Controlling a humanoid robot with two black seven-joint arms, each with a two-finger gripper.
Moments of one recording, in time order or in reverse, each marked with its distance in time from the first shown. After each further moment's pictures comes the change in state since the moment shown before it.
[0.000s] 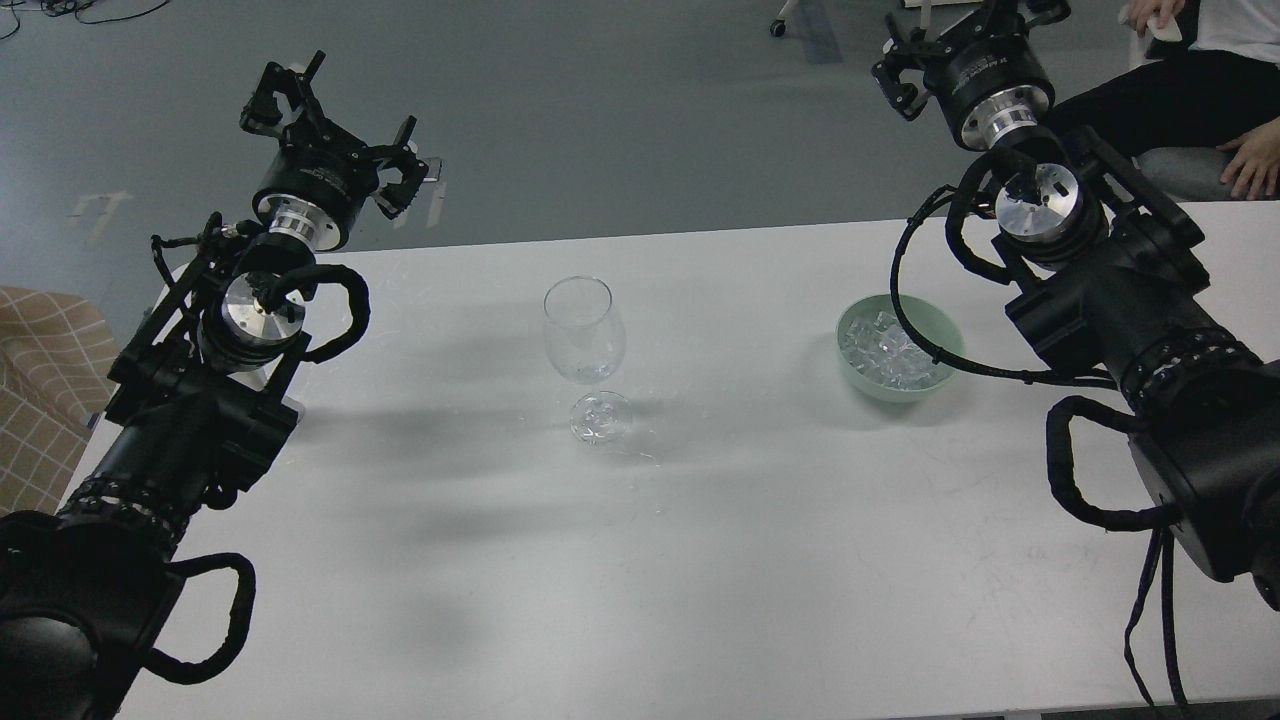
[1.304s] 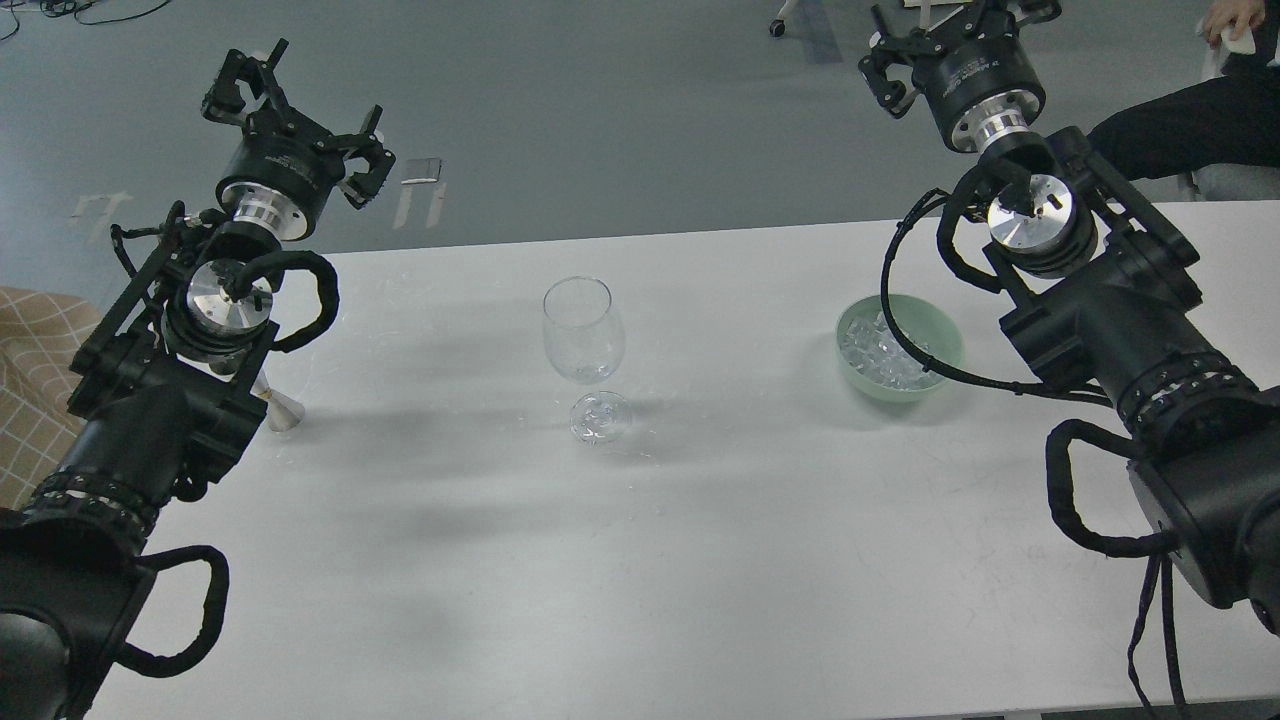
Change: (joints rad) left arm -0.002 0.051 0.004 -0.003 -0.013 0.006 0.005; right arm -0.071 0.000 0.001 0.125 -0.006 0.009 0.008
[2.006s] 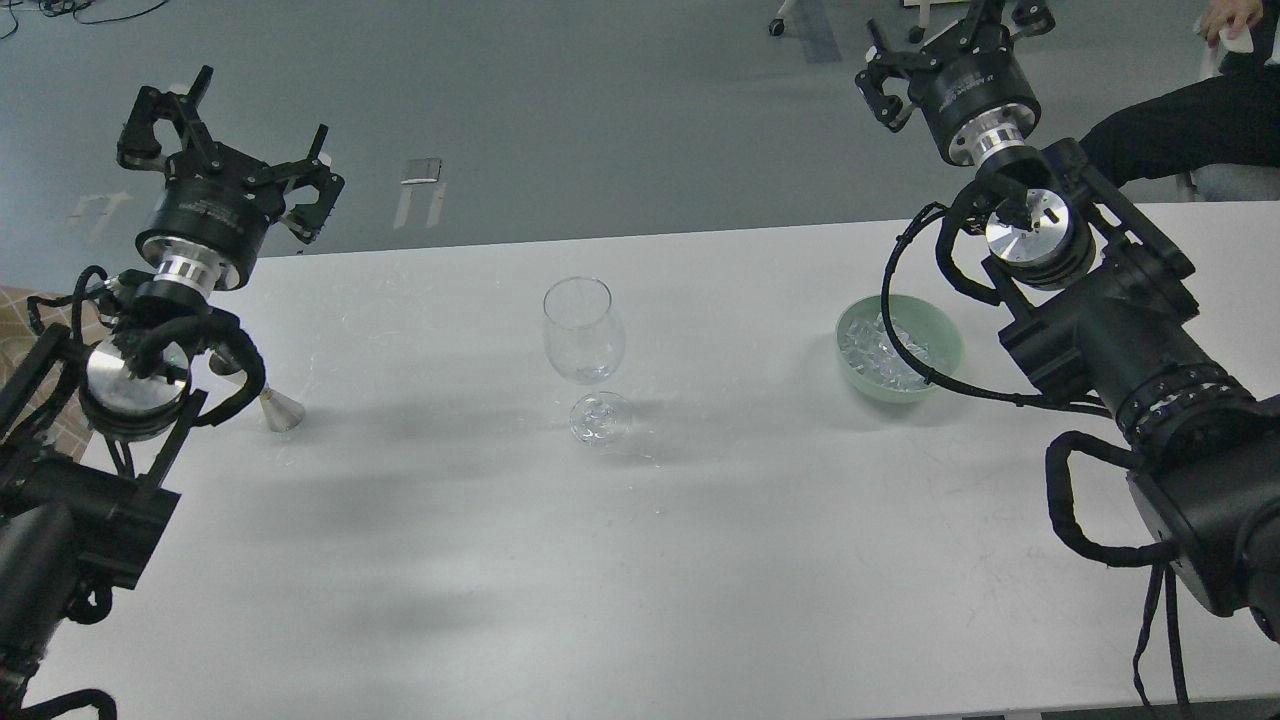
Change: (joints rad) left arm 0.448 0.233 -0.128 -0.681 -0.241 0.144 0.010; right arm -0.021 0.000 -0.005 0.007 0.000 0.005 0.003
